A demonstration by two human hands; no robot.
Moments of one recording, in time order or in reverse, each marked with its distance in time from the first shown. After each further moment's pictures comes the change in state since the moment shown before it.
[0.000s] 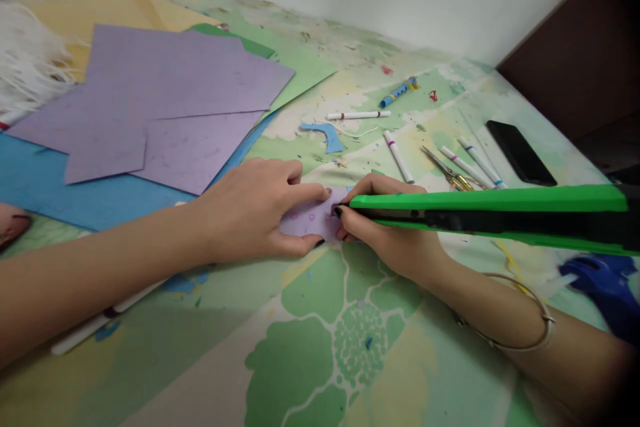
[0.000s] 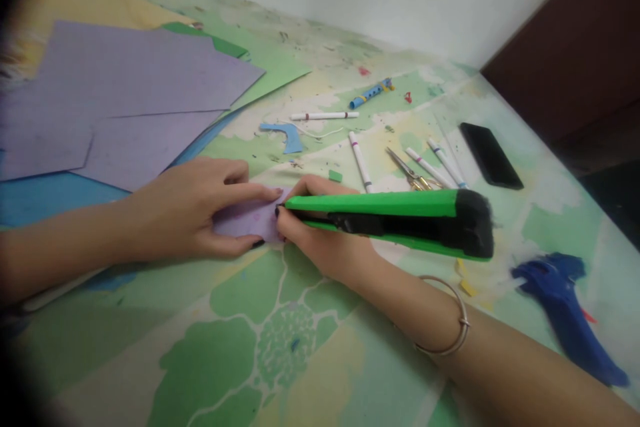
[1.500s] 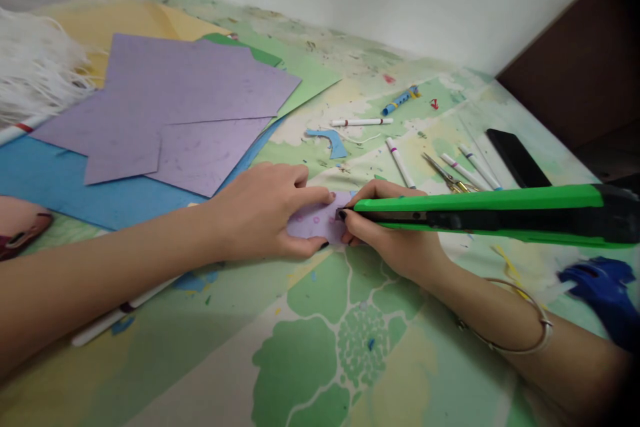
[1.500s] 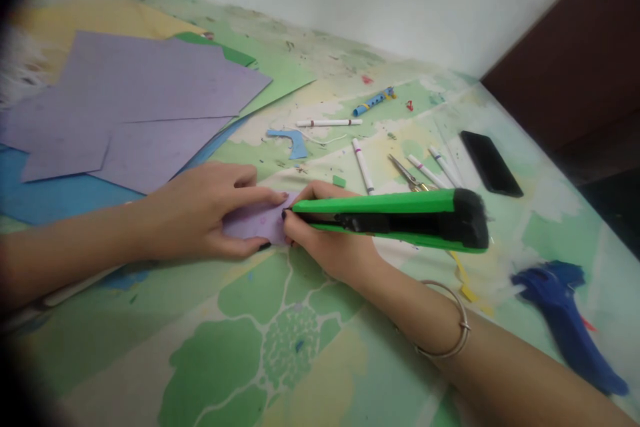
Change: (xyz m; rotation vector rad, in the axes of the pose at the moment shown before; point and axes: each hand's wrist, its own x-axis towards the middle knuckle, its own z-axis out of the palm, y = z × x) left_hand 0.000 0.002 -0.001 -0.010 -0.009 -0.020; right_hand 0.002 -0.001 0.000 0.054 -0.025 0.031
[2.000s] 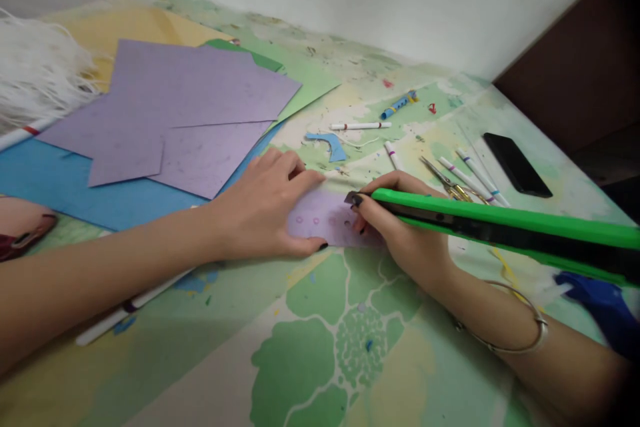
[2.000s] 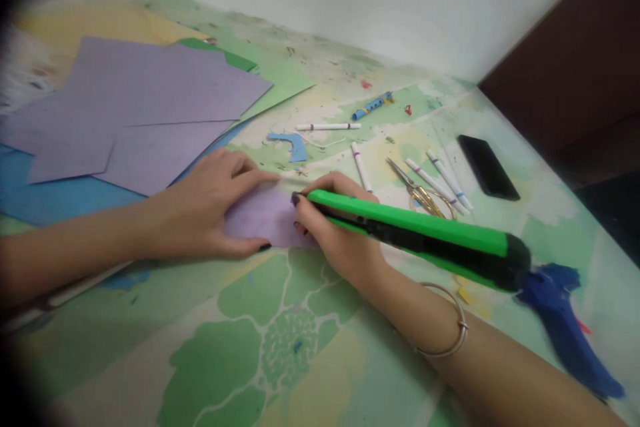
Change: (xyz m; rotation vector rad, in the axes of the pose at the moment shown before) left_hand 0.000 -0.003 0.003 -0.075 0.114 -0.084; right_hand -0.002 0.000 -0.003 0.094 0.168 -0.028
